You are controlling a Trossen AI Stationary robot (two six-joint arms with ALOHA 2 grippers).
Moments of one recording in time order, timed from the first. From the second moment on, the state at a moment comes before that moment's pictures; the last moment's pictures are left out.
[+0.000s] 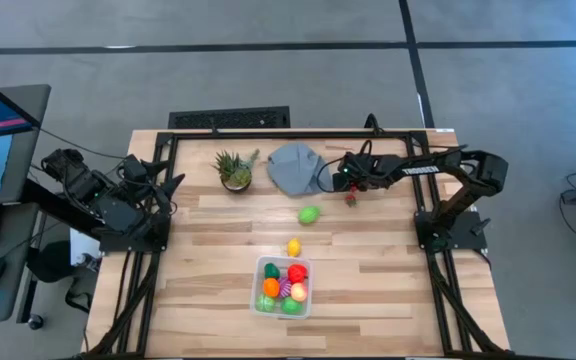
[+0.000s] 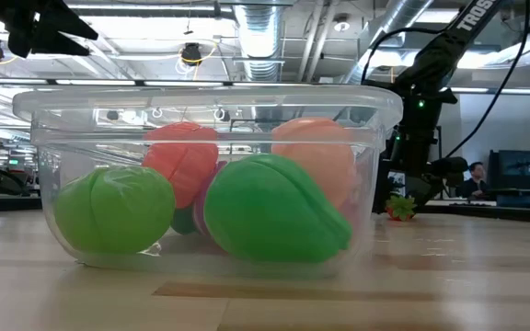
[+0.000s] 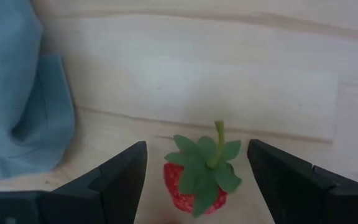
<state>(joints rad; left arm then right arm) -0.64 0.36 0.71 -1.16 -1.28 -0.90 -0.45 1.59 0.73 -0.43 0.20 0.94</state>
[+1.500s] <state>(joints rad) -0.64 0.36 0.71 -1.16 -1.28 -0.90 -0.40 1.59 0.77 -0.50 0.15 0.94</state>
